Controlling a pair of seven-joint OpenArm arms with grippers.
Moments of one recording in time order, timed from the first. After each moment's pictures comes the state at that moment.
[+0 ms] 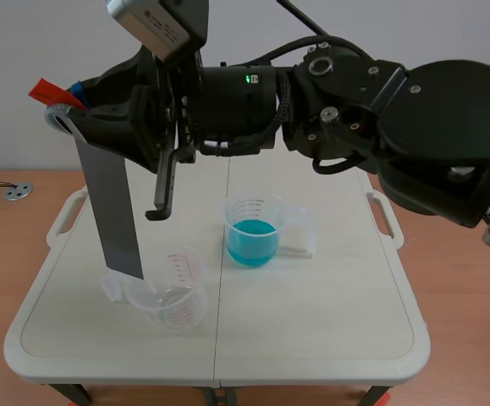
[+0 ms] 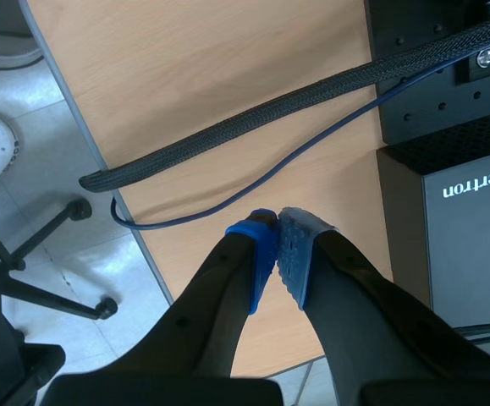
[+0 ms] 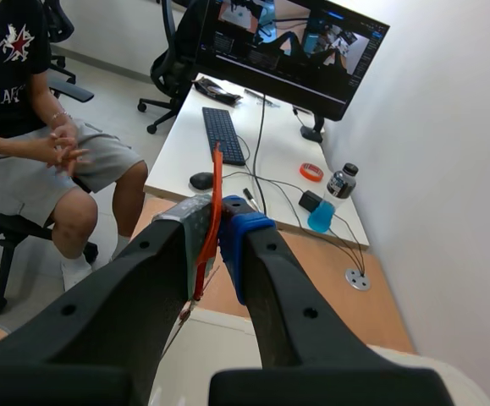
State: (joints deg) left arm 60.9 -26.7 11.4 72.6 -12.5 -5.3 -7.1; right arm 36.1 18.7 -56.5 78.6 11.3 41.6 26.4
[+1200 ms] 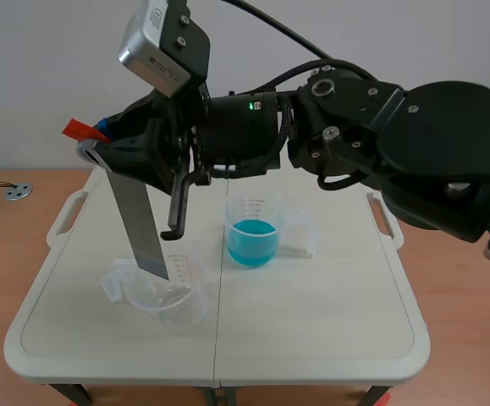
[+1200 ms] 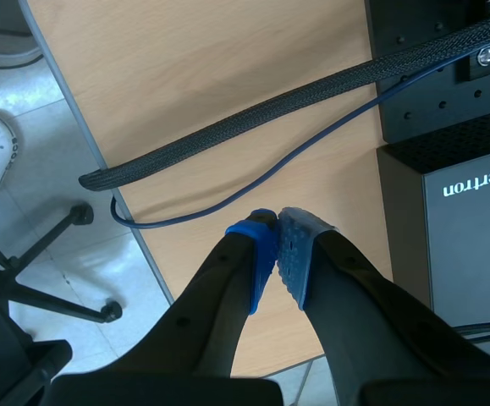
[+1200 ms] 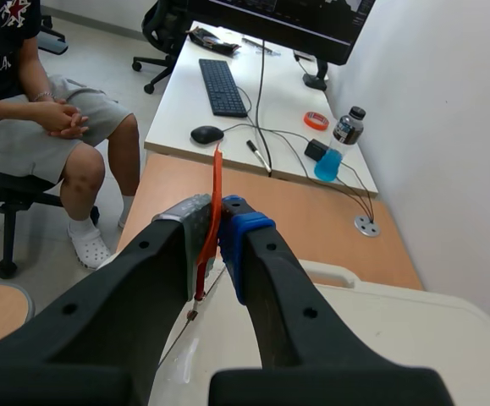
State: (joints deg) left arm 60.9 -26.7 11.4 72.7 -12.5 -5.3 -6.9; right arm 34.2 18.7 -56.5 76.4 11.3 41.6 21.9
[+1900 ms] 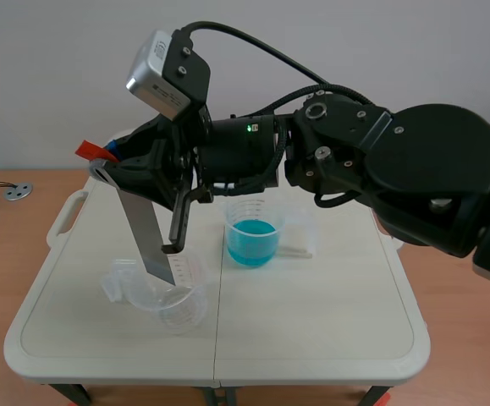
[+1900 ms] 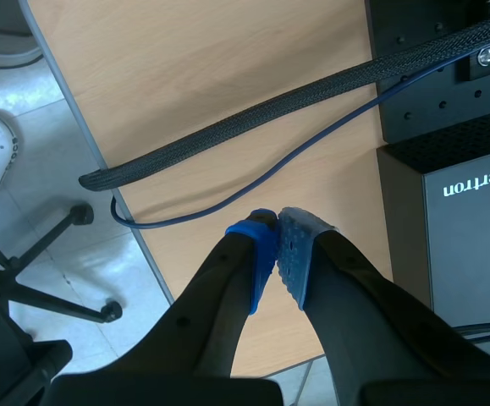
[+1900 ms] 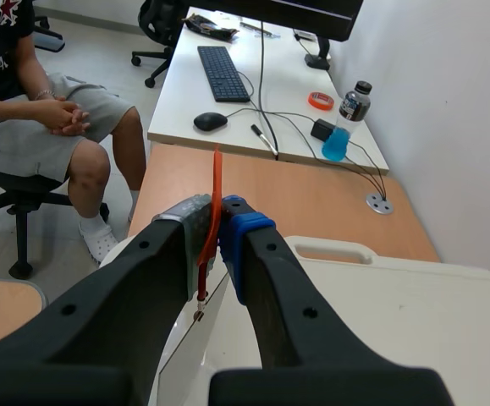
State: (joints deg) left arm 60.9 -26.7 11.4 72.7 -12.5 -5.3 -6.9; right arm 33.2 16.8 -56.5 71.5 11.3 41.7 21.9
